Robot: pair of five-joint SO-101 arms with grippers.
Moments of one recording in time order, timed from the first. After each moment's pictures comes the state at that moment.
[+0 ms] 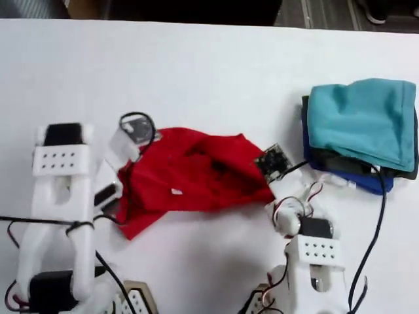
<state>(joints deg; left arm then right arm) -12.3 -21.7 26.3 100.6 -51.6 0.3 -57.5 81.8 43.3 39.0</state>
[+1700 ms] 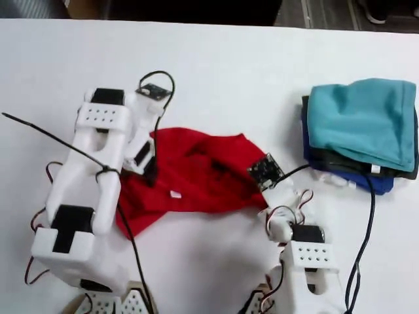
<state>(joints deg) -2.2 7.2 5.4 94.0 -19.1 -1.8 -57.8 87.1 38.6 36.9</state>
